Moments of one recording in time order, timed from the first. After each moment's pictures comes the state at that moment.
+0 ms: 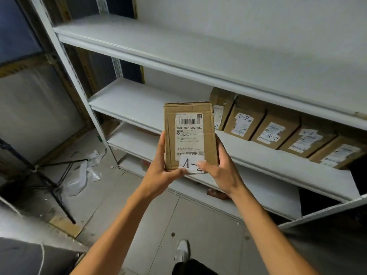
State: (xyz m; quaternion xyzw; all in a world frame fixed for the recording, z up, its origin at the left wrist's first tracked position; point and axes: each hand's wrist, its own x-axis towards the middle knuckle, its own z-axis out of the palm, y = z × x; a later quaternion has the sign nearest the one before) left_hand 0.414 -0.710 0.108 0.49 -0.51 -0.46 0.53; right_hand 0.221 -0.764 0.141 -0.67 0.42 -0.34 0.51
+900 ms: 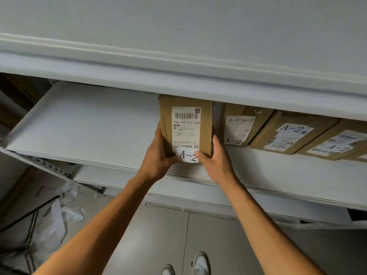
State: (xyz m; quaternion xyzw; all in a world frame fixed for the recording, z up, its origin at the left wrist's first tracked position) left_hand 0.524 -1.079 -0.030 0.59 -0.61 -0.39 0.37; right_hand 0.339 -1.086 -0.045 -0.59 0.59 -0.35 0.42
